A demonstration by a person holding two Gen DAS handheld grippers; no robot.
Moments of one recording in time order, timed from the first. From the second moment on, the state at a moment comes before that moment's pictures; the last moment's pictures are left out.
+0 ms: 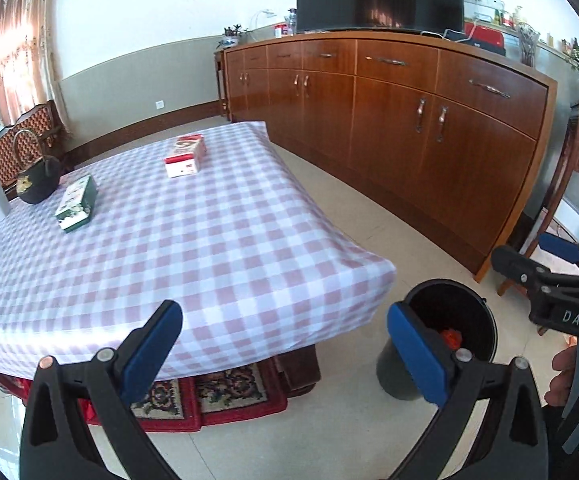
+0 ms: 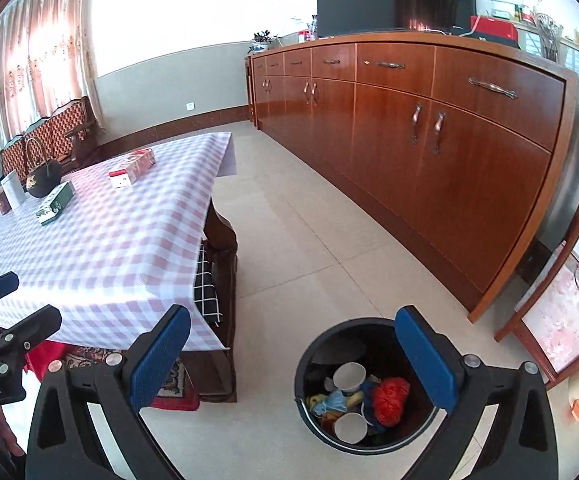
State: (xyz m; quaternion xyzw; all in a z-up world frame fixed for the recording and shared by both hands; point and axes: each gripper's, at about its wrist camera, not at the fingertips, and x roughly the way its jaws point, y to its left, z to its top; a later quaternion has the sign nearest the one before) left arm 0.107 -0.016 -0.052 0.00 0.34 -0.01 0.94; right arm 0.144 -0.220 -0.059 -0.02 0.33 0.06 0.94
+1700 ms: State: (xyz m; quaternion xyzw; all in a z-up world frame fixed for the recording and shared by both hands) left arm 0.315 0.262 -0.099 -0.10 0.41 0.15 0.89; right arm 0.460 0.125 -0.103 -0.09 0.42 0.22 0.88
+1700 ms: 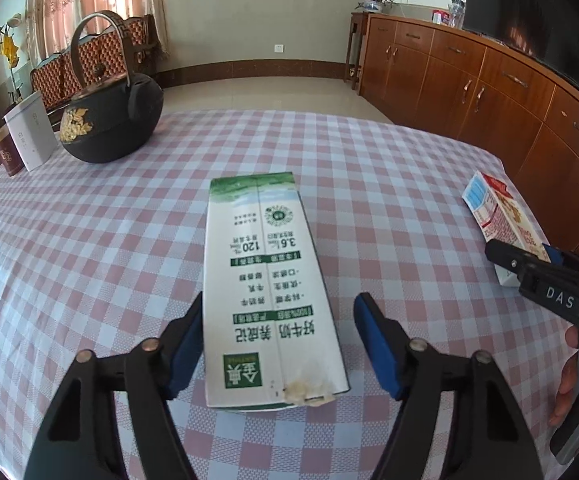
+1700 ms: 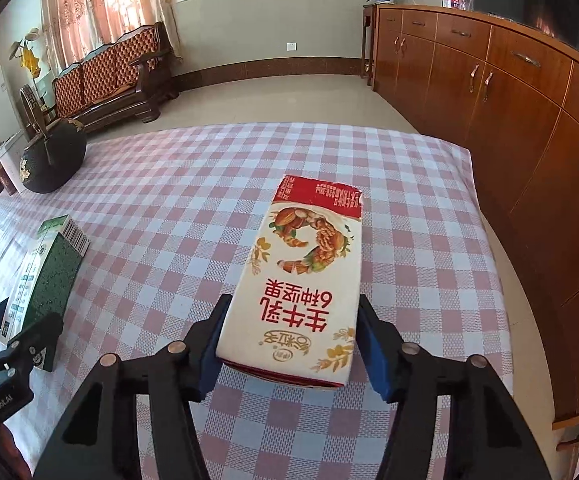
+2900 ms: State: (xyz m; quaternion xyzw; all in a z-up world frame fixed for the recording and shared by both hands) left arm 0.171 0.108 -0.037 -0.04 0.34 0.02 0.94; right arm 0.239 -0.083 -0.014 -0.08 0.31 0.17 0.93
